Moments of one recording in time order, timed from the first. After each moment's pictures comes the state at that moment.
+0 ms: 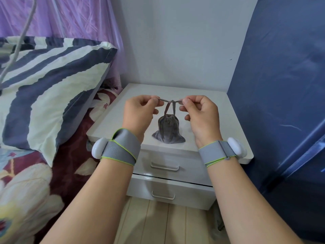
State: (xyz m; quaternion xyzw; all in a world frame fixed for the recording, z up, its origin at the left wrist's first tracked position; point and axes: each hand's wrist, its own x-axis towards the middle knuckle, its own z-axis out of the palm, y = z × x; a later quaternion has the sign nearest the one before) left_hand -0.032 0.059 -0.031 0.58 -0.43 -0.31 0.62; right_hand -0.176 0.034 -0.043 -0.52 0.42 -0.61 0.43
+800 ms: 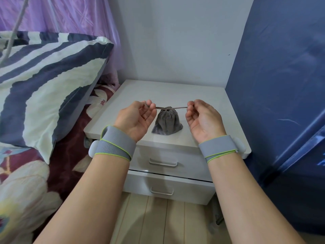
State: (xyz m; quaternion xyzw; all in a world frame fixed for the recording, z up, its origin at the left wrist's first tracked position) left_hand -0.019 0.053 -0.044 0.38 -0.13 -0.62 0.67; right_hand -0.185 0.029 -0.047 -0.23 0.33 -0.63 0.67
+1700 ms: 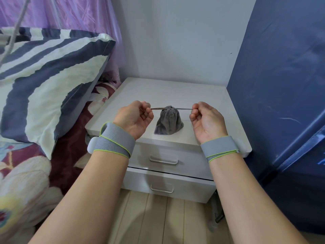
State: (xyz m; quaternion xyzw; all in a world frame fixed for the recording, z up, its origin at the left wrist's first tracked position) left_hand -0.012 0.051 -0.050 0.43 -0.13 -0.60 0.66; right_hand -0.192 0.025 -0.061 -0.24 0.35 -0.64 0.64
